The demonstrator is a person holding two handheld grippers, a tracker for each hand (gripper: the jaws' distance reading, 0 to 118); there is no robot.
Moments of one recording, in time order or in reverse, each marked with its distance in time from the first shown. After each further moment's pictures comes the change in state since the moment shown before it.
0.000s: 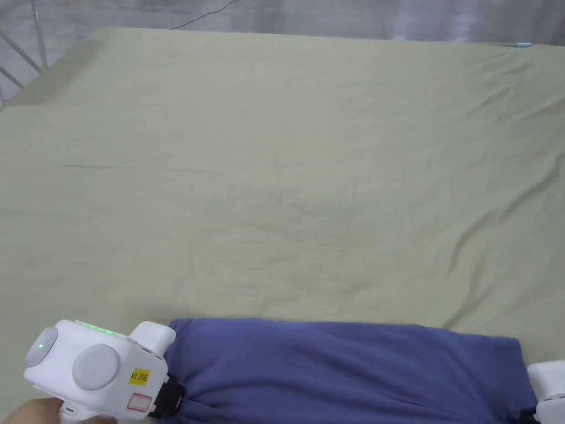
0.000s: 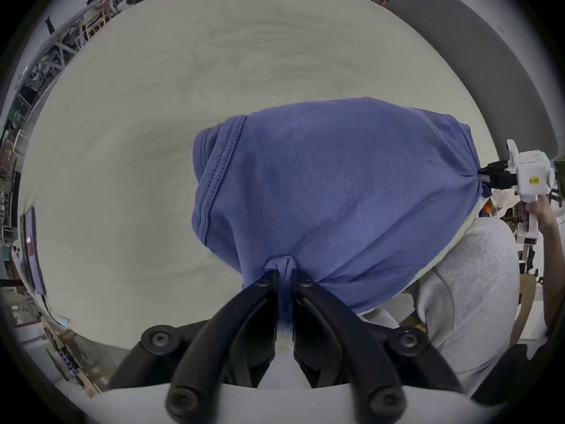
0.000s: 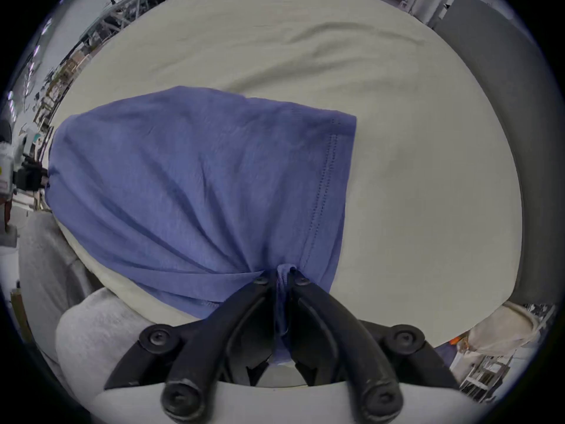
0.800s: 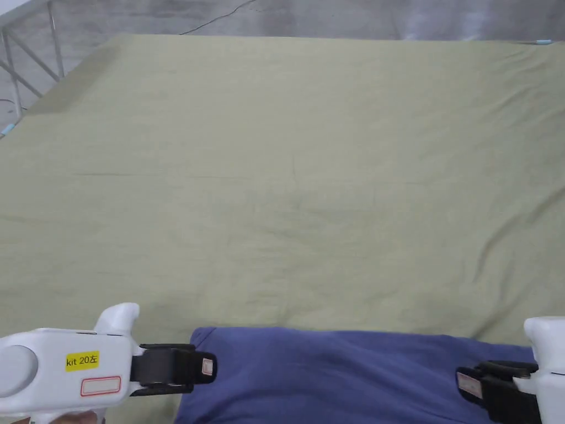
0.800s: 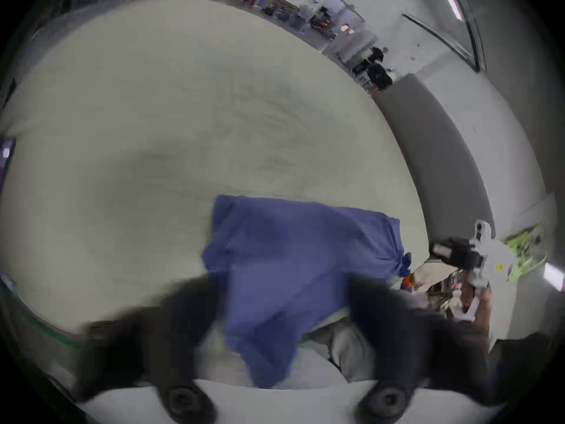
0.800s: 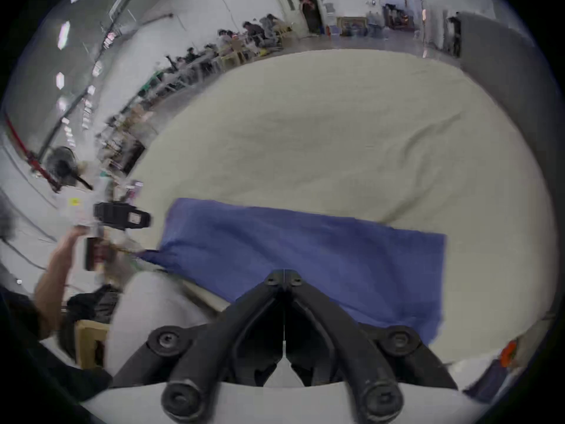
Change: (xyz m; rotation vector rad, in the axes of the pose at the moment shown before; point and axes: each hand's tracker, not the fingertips) left arm -0.063 -0.013 0.044 0.292 -0.377 0.324; right arm -0.101 0.023 0.114 0.351 0.420 0.008
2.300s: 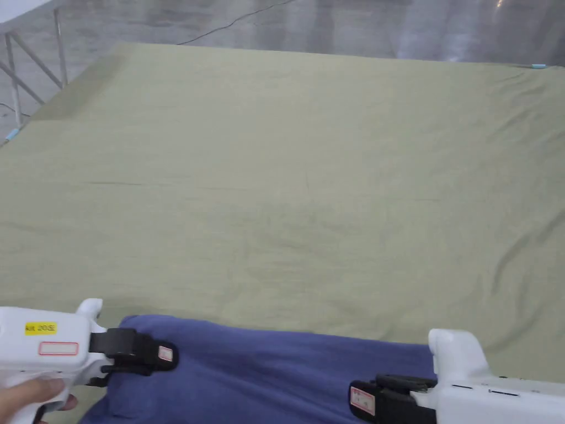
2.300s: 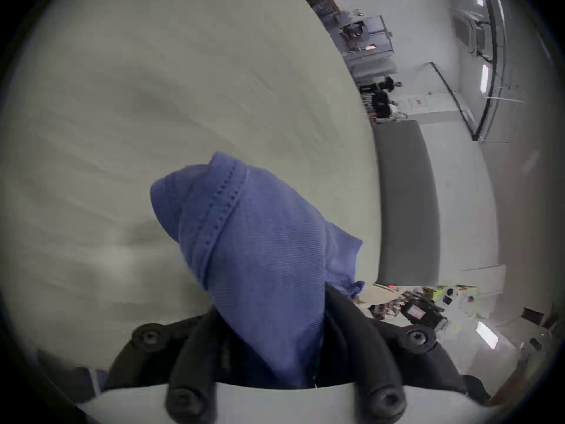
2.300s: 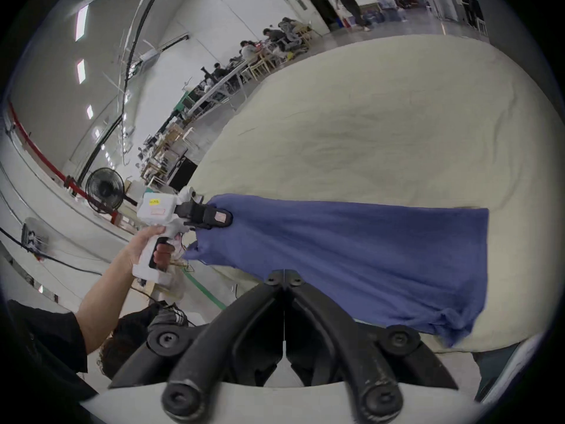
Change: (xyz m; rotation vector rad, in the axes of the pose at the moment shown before) left arm -0.111 0.058 0.037 -0.079 -0.202 0.276; right arm -0.130 0.013 -0.046 0.010 0.189 -0.058
